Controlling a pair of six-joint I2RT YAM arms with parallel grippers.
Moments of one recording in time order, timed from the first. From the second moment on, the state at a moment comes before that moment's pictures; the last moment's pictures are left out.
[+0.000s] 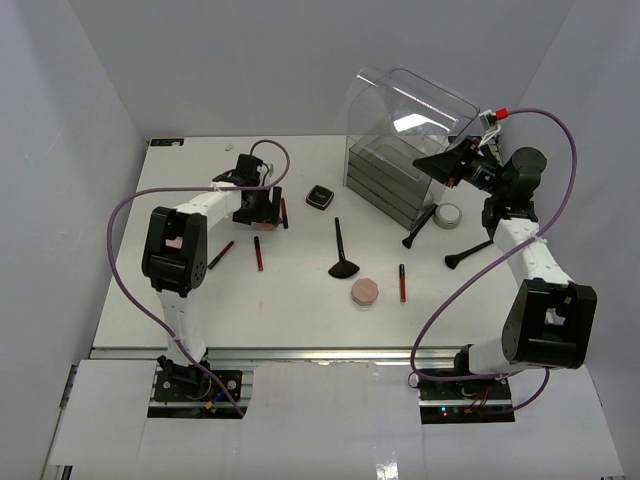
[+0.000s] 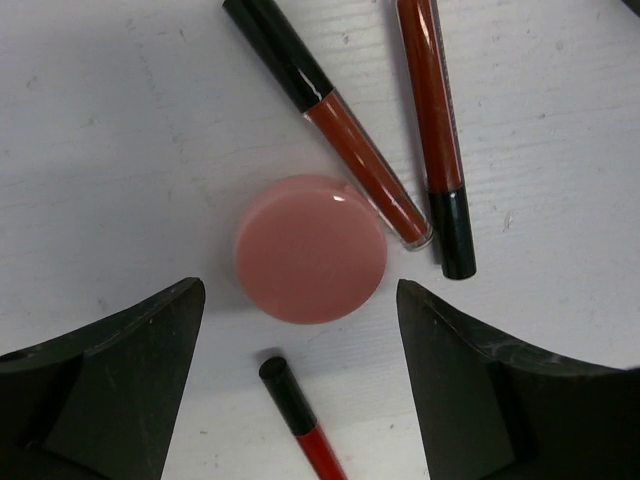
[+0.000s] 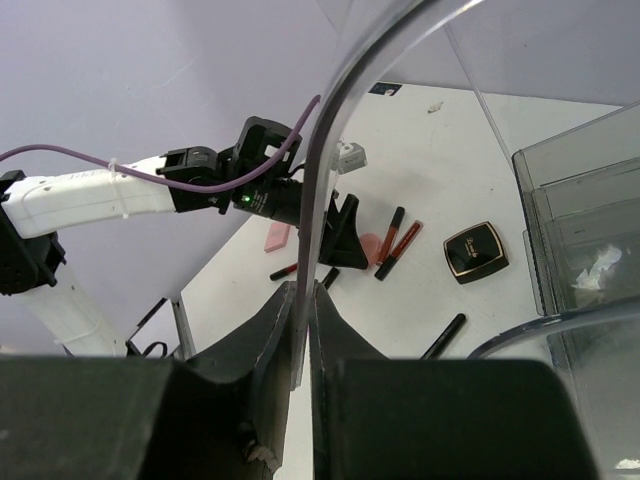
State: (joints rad) left arm -0.26 2.02 1.46 -0.51 0.03 -0.12; right arm -0.08 1.42 1.02 0.63 -1.09 0.81
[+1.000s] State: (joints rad) left arm -0.31 1.76 1.40 -0.40 0.22 -0.28; right arm -0.08 1.43 1.00 0.67 -1.10 0.83
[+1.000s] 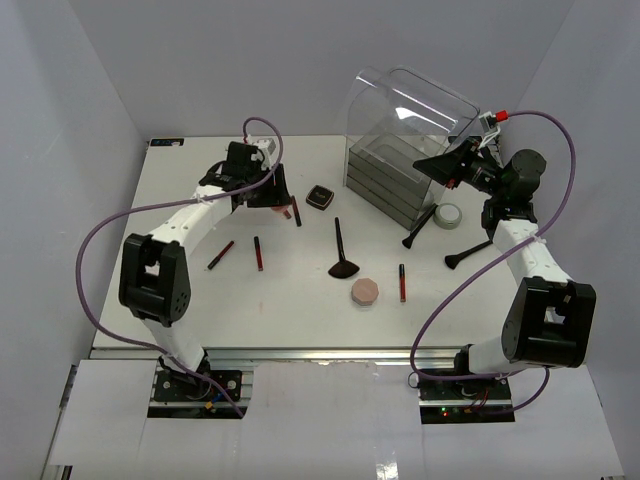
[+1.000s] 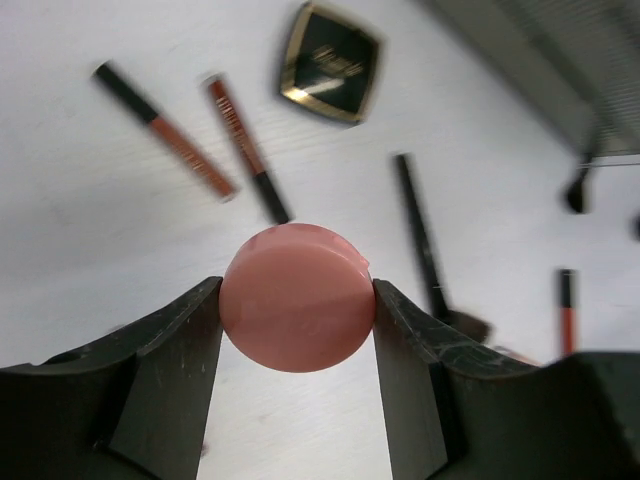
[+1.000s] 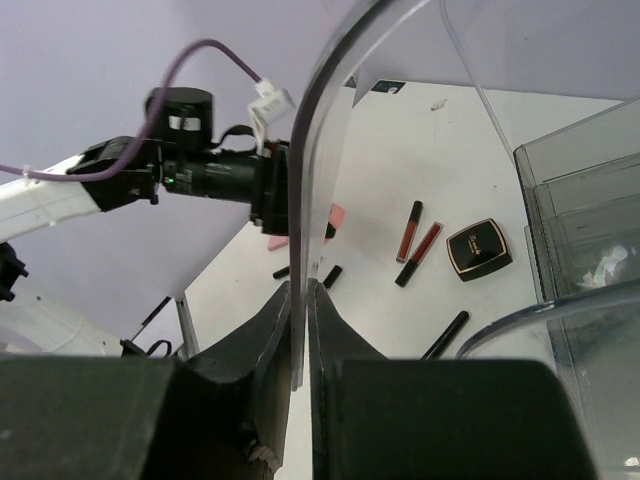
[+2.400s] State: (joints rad) left arm -0.65 2.27 1.69 0.85 0.13 -0.71; right arm -0.09 1.42 1.00 0.77 -1.08 0.96
